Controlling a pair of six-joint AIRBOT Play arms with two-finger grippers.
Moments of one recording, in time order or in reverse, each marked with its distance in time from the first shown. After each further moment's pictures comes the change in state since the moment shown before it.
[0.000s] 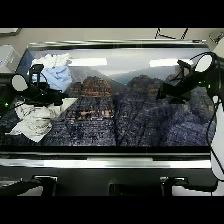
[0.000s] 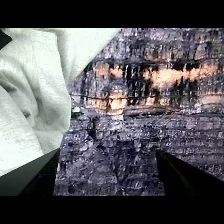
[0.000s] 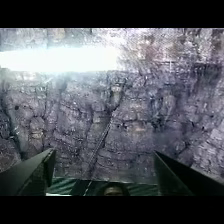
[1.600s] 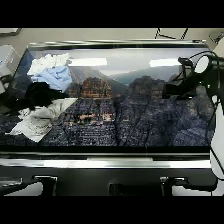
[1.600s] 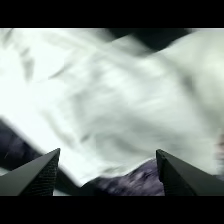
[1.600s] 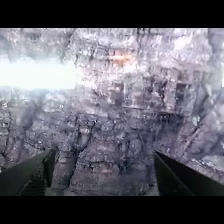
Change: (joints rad) left arm 0.335 -0.019 -0.054 0.129 -0.087 -0.095; right arm 0.000 -0.010 0.000 -0.146 -0.074 -0.122
